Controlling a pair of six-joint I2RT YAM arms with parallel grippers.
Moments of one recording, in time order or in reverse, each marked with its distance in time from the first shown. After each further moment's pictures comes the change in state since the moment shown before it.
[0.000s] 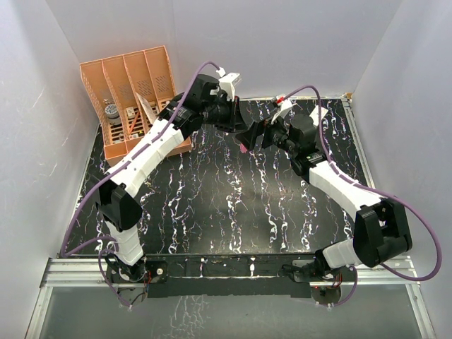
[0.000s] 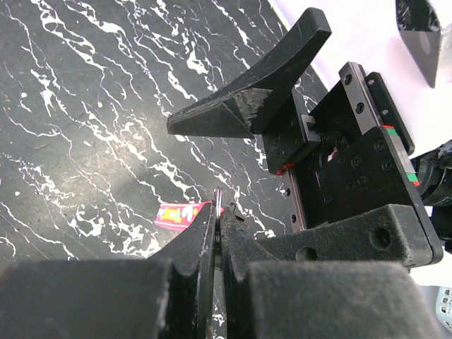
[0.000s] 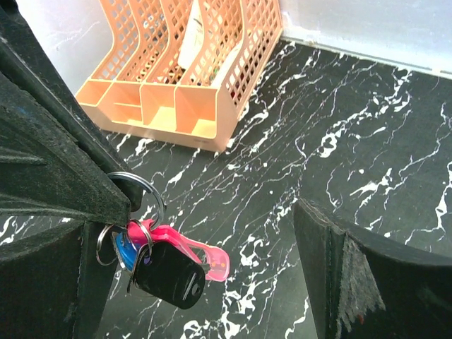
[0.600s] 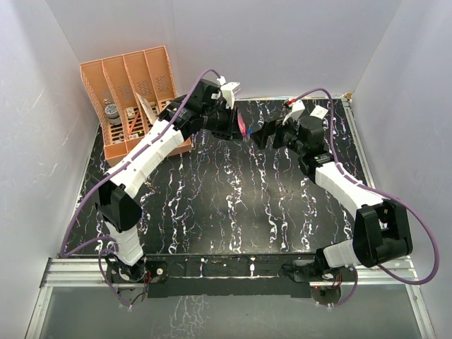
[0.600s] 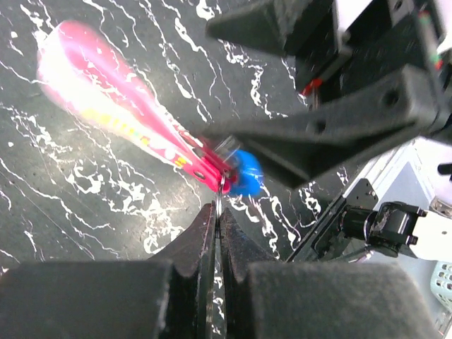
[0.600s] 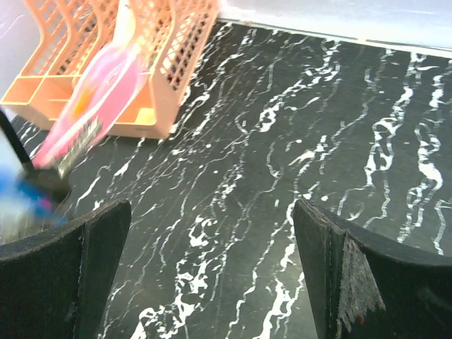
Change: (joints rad) left arm -0.004 -0.006 -0.011 -0.117 -0.014 0.014; right arm -0.077 -0.011 -0.049 -0.049 0.028 -0.053
